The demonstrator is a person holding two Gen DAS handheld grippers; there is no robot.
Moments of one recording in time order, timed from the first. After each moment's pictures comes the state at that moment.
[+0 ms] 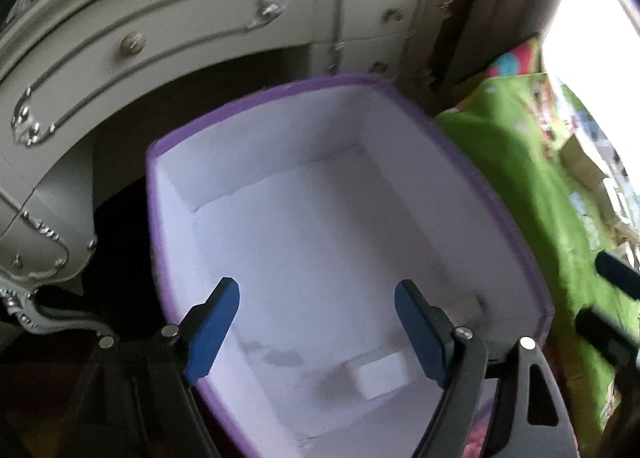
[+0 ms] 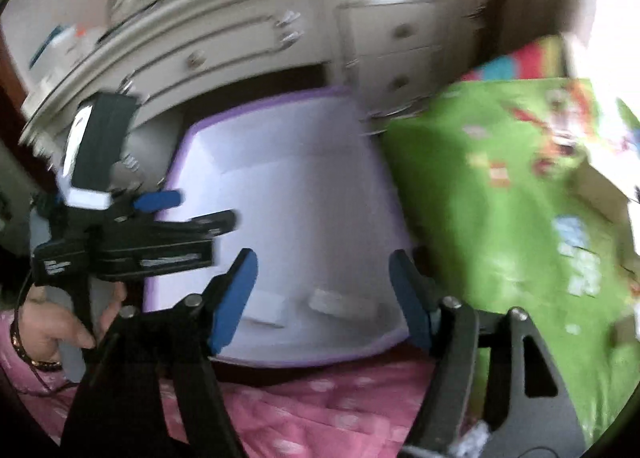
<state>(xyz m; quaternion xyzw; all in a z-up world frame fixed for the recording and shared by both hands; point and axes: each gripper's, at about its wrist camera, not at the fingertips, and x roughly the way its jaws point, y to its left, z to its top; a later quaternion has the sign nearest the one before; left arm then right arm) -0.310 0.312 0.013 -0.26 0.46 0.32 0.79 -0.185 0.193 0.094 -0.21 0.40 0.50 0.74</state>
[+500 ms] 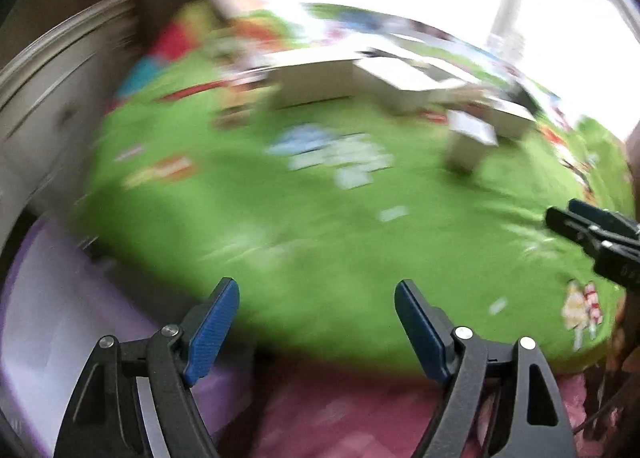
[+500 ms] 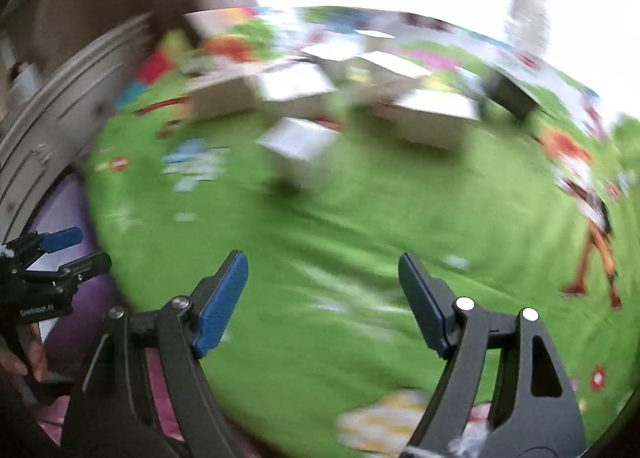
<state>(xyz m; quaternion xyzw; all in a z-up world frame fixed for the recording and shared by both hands) -0.118 0.090 0.029 -0.07 0.47 0.02 0.88 -0.057 -0.101 0.077 -0.05 0.44 0.18 0.88</state>
